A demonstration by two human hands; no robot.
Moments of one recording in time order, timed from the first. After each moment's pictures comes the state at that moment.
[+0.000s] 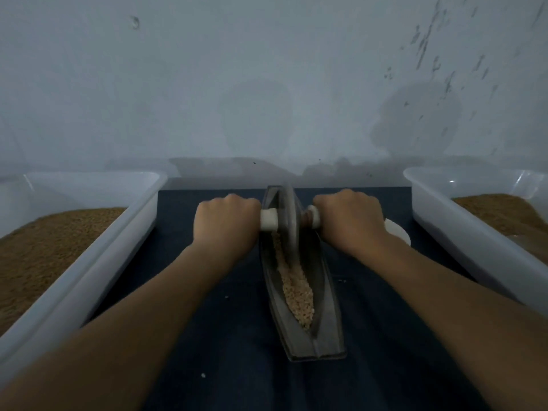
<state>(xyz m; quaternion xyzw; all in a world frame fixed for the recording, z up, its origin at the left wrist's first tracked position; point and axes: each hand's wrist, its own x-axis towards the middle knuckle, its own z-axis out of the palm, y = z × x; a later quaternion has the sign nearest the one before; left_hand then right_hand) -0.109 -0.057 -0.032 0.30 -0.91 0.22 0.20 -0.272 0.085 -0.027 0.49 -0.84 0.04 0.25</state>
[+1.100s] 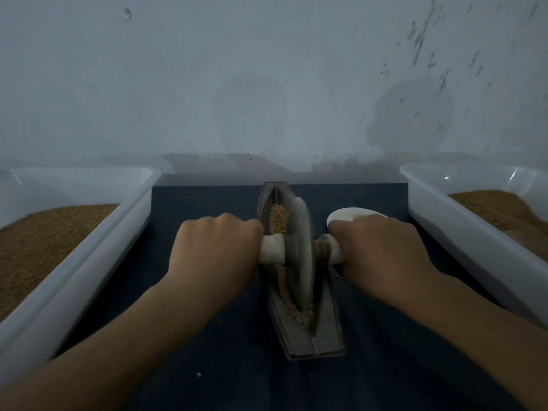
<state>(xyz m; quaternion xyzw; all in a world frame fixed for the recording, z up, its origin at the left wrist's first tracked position) -0.063 -0.021 -0.027 0.21 -0.92 0.23 0.23 -0.246 0.151 -0.043 0.52 -0.80 0.02 0.30</state>
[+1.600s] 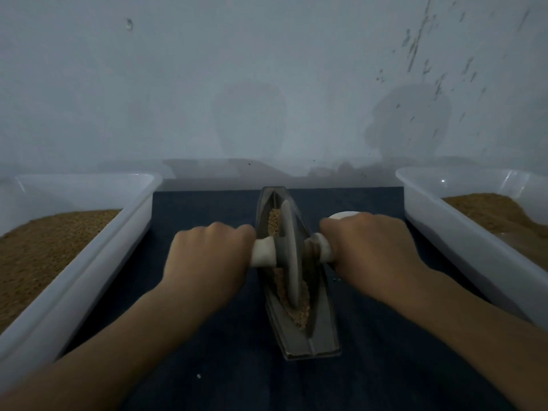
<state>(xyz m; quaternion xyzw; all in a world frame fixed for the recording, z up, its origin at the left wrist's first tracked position) -0.052 -0.019 -0.036 0.22 -0.92 0.22 0.23 -0.239 0.145 -0.036 0.55 -0.77 0.05 0.32</state>
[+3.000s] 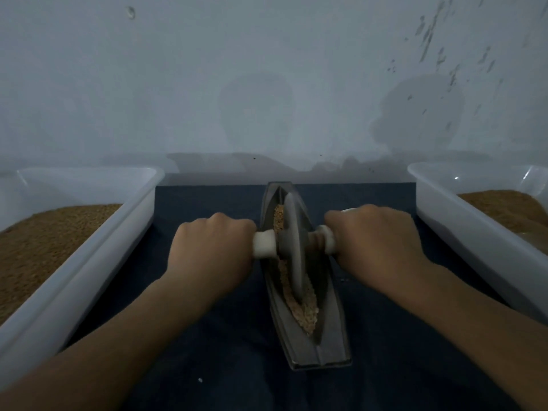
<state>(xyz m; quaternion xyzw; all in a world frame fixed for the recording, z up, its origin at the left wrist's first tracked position) -0.064 -0.036 -0.042 0.25 -0.92 0.22 0.21 -0.249 0.132 -0.035 0.52 -0.78 0.03 0.33</state>
